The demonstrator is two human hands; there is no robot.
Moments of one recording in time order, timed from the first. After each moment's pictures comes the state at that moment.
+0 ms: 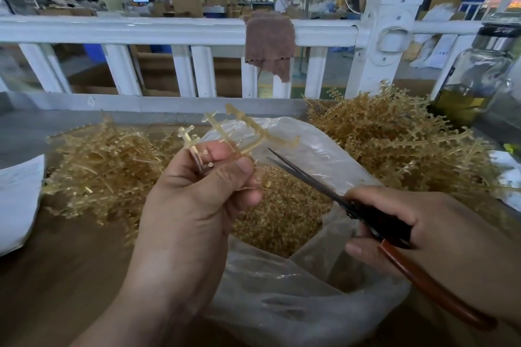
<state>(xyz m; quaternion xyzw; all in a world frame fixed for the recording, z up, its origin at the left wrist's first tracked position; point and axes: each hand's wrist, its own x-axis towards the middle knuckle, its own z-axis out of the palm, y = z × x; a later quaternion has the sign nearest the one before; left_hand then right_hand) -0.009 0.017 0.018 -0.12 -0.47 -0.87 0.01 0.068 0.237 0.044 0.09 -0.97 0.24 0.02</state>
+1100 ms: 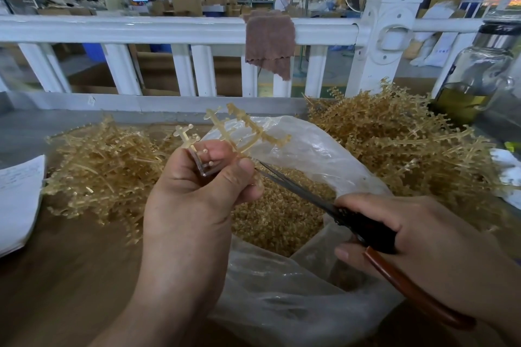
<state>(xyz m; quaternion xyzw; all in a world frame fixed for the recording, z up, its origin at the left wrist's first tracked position) -0.011 0.018 0.007 -0.11 -0.54 -0.82 0.10 0.066 0.233 0.036 0.09 -0.97 0.22 0.02</state>
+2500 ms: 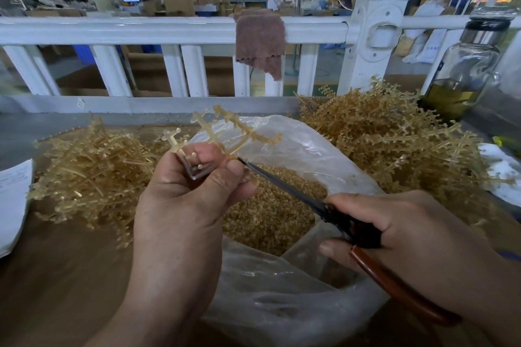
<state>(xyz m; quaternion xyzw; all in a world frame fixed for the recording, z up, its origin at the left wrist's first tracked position) -0.017 0.022 0.001 -0.13 -0.52 -0.84 0.10 0.060 0.231 0.028 0.15 -0.96 0.22 0.10</state>
